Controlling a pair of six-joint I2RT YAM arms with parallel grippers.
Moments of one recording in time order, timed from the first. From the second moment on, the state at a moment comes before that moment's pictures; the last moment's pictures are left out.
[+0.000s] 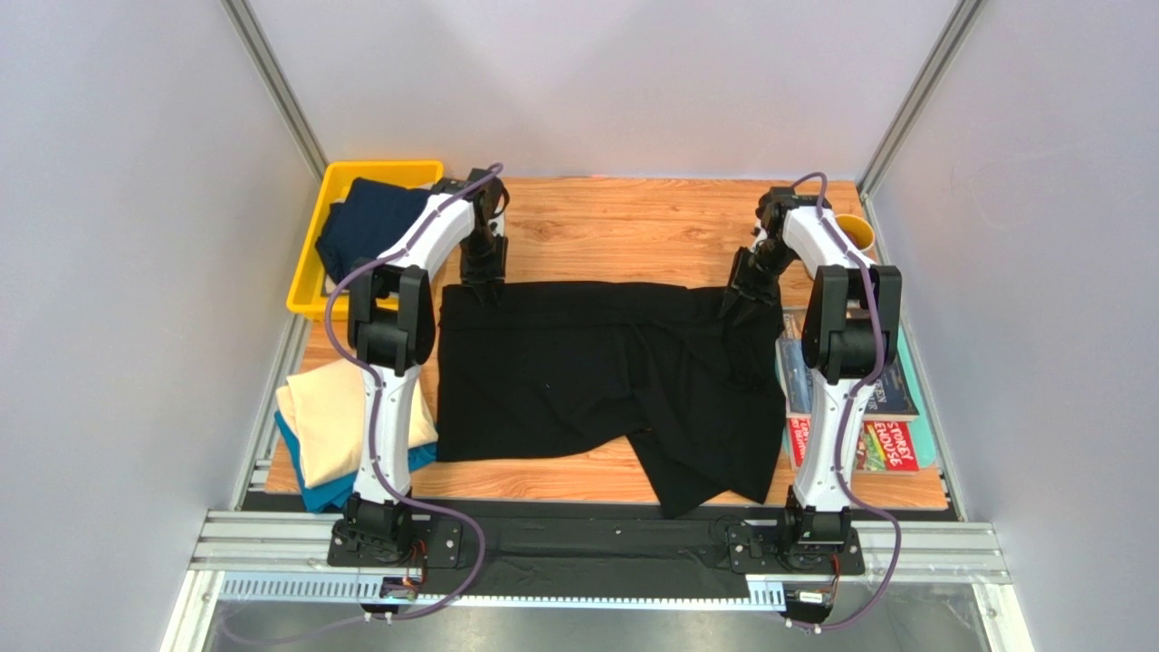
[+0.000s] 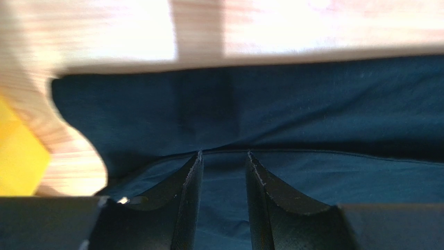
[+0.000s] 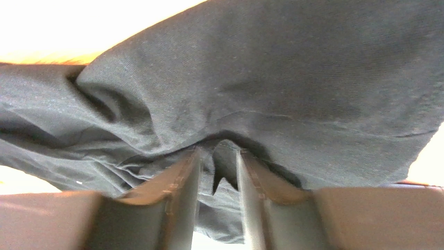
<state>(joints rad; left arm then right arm) -0.23 2.33 2.07 -1.15 0.02 -0.24 -0.01 2.21 1.82 -1.12 -0.26 0.36</state>
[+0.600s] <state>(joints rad) -0.24 2.33 2.00 -1.13 0.03 -0.24 0.05 2.05 1.62 -1.14 -0.35 0.33</state>
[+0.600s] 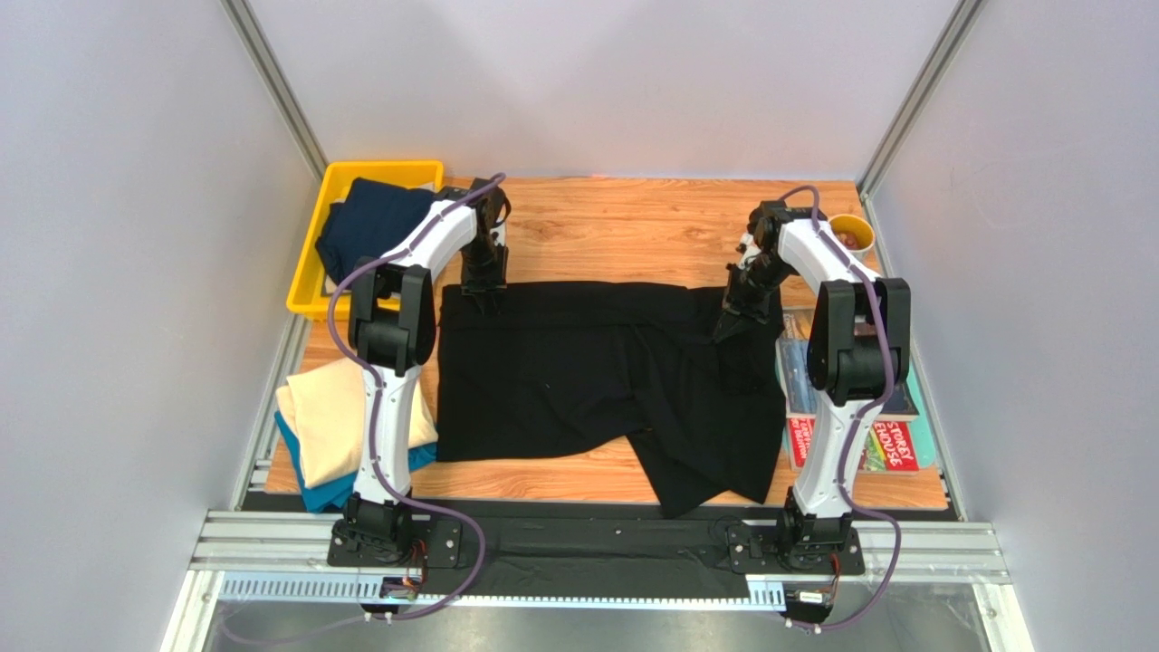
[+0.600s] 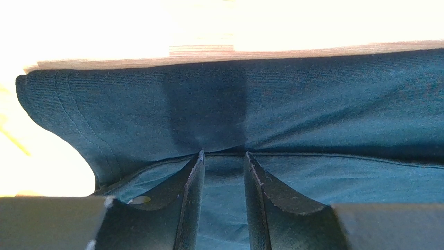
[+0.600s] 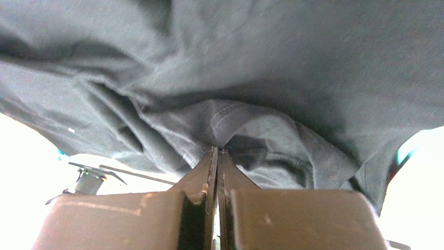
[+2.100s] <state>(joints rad) -0.24 2.33 1.97 -1.12 0.02 -0.23 0.17 2.02 1.62 -1.13 -0.15 0.34</state>
